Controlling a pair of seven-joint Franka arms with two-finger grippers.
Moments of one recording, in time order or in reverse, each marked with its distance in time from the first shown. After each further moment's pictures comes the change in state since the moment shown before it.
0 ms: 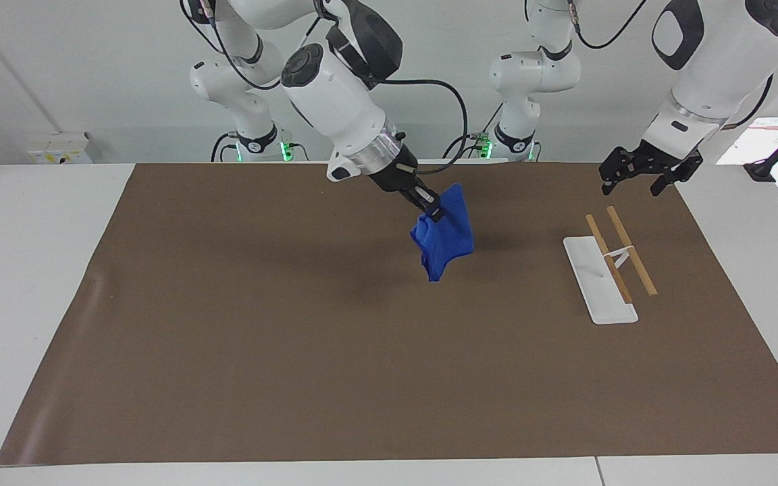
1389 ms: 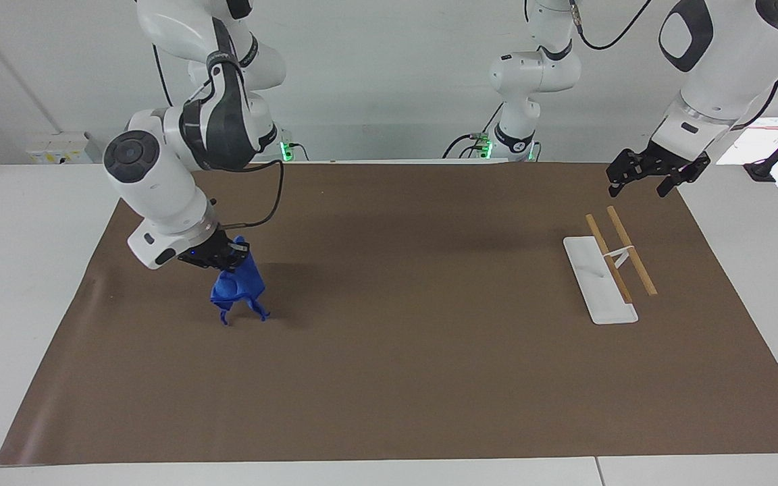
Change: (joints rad) left arm 0.035 0.005 0.004 0.002 0.011 0.009 0.032; right arm -0.415 -0.014 -0.008 -0.087 -0.510 -0.396 -1.173
